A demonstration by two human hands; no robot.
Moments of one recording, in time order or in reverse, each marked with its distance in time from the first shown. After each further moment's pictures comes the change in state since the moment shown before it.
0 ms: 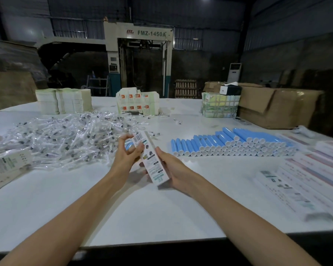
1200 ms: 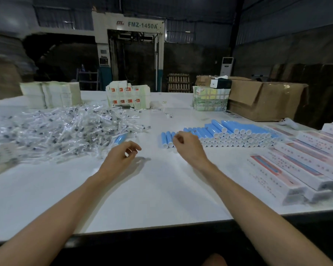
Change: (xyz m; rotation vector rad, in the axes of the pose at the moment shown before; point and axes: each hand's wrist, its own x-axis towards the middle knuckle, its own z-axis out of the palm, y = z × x) left_hand -0.014 -0.008 0.000 0.907 -0.135 0.229; right_hand -0.049 -0.043 -0.050 -1.076 0.701 -0.305
